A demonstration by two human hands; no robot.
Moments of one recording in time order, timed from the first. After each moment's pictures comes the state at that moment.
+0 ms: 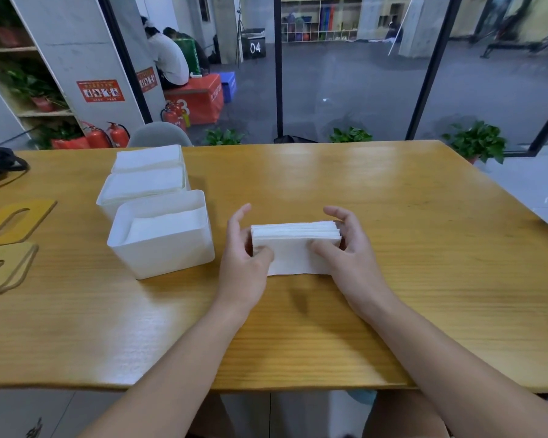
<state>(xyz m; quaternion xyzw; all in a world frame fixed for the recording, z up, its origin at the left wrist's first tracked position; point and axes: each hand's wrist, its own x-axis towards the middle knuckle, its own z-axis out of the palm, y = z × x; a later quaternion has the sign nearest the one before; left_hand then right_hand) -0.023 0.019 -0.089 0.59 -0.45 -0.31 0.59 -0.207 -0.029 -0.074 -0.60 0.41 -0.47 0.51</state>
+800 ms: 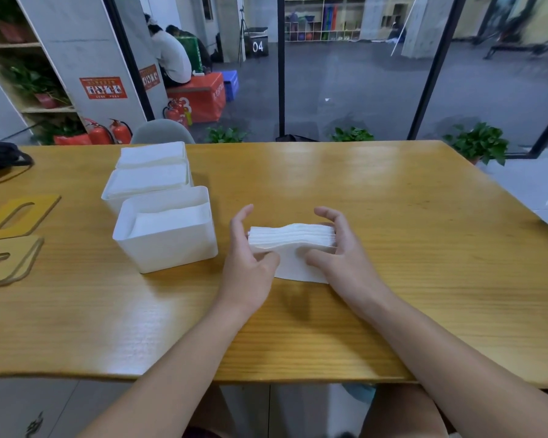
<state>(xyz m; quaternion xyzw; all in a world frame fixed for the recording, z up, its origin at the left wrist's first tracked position) -0.020 0.029 -0.098 0.60 -0.48 -0.29 0.57 -0.204 -0.020 -0.069 -0.63 0.39 -0.42 0.52</state>
